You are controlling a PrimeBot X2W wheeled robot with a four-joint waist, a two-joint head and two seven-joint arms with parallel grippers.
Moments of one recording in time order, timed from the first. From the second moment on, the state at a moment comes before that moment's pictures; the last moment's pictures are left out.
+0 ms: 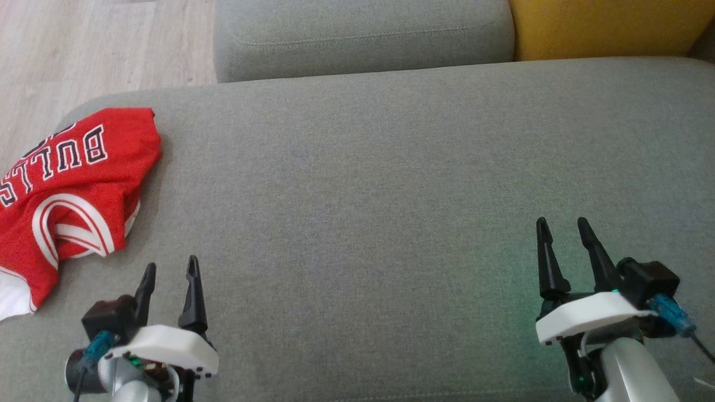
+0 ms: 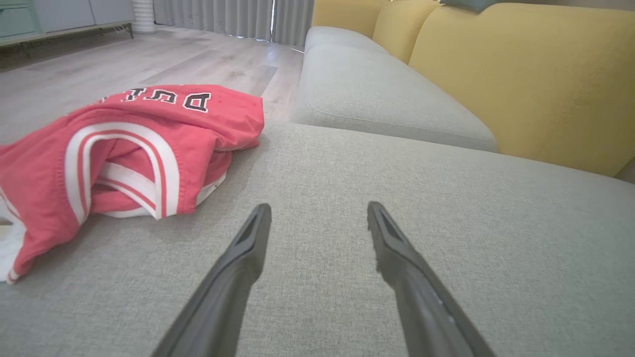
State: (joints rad) left arm -0.02 0.05 -0.03 0.33 -0.22 -0.03 -0.22; right arm -0.12 -0.06 0.05 0.39 0.24 0.12 -0.21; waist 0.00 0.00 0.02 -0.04
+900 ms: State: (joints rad) left arm -0.03 0.04 -0.02 0.32 -0.08 -0.03 -0.25; right arm -0.13 -0.05 0.07 0.39 0.10 0.12 -0.25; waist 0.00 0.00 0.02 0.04
